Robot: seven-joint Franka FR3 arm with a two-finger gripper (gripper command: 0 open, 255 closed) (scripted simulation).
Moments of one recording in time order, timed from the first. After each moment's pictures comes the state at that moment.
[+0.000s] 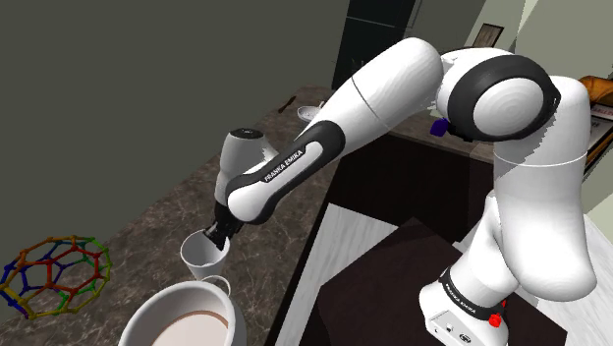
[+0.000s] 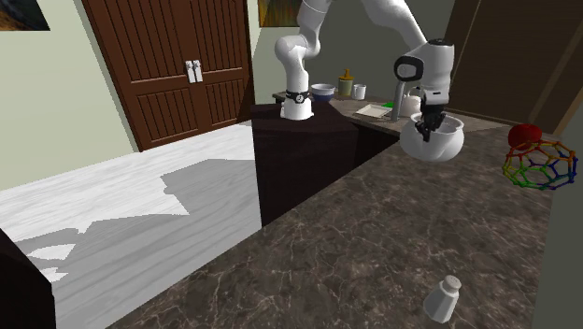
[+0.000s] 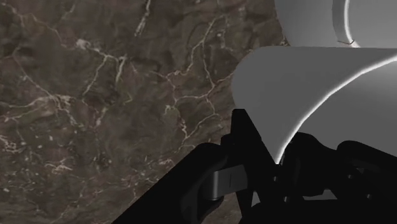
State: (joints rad) arm 0.58 0.53 0.11 -1.99 0.22 2.64 0.23
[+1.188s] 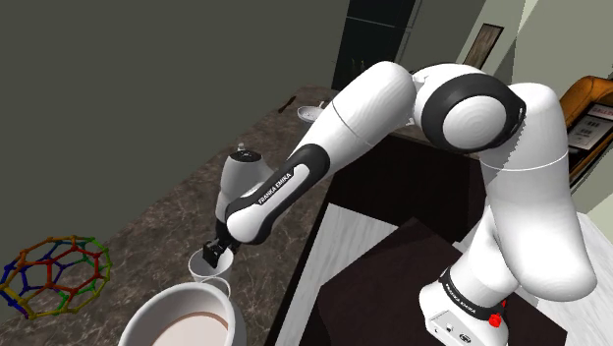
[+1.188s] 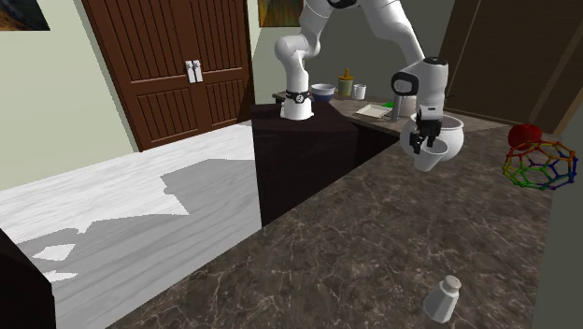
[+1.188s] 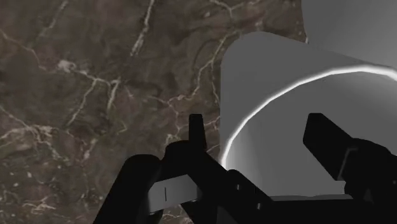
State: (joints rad) arm 0.58 0.64 0.12 -1.97 0.23 2.72 0.20
